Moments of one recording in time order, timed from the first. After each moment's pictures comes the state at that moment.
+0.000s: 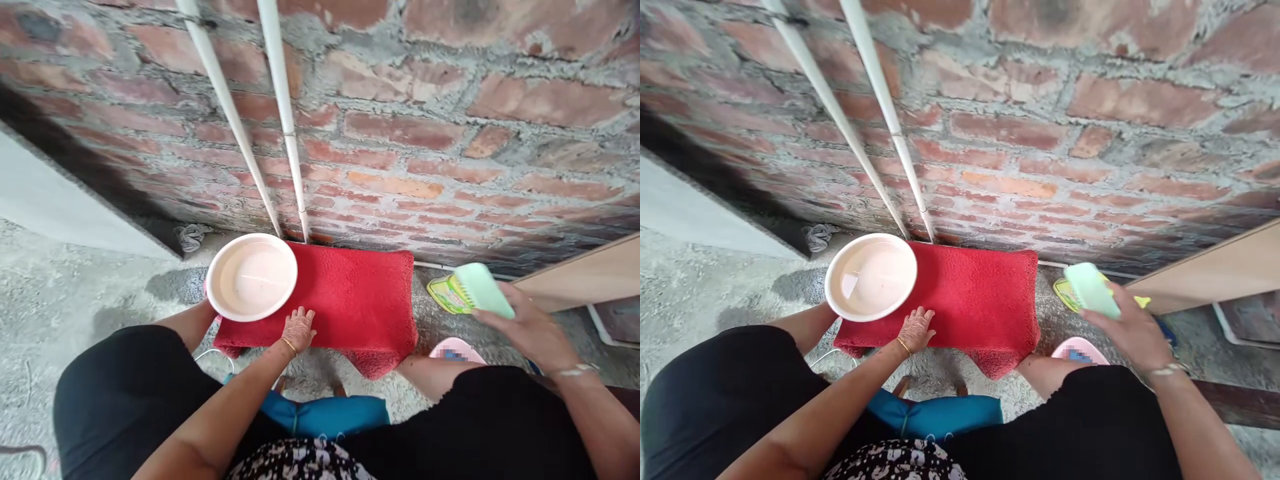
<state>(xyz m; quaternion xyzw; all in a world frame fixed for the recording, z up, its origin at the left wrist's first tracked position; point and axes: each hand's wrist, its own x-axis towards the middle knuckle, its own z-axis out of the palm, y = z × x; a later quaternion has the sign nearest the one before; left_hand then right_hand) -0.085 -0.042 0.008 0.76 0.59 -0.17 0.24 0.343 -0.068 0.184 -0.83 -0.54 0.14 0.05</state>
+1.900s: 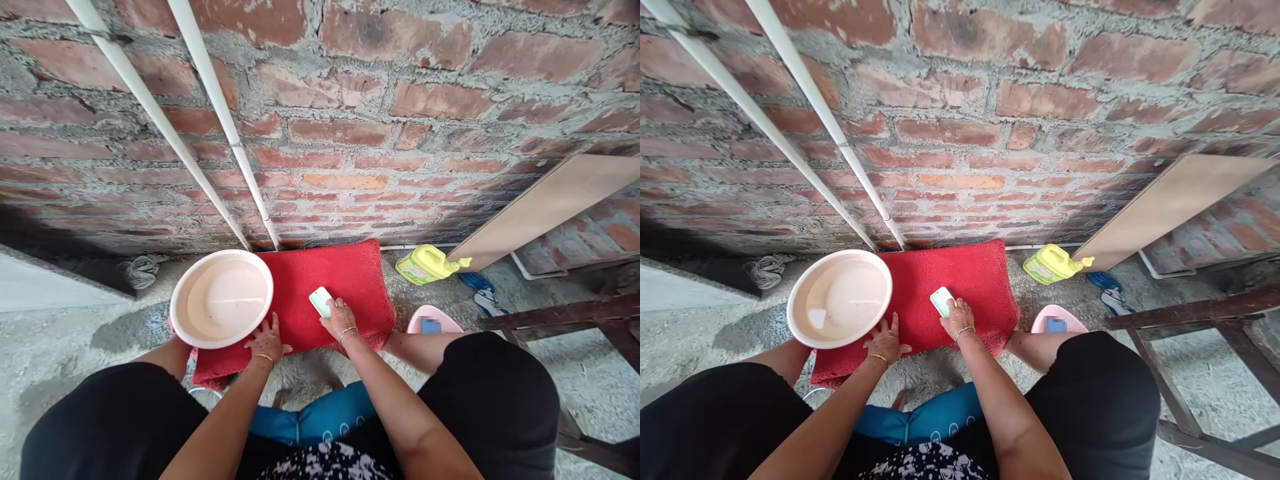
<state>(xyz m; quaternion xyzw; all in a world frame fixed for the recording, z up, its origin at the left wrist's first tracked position) -0.123 -0.039 -0.025 0.70 0.65 -0.26 0.17 0.095 -0.048 -0.003 -0.77 -0.60 0.23 -0.04</state>
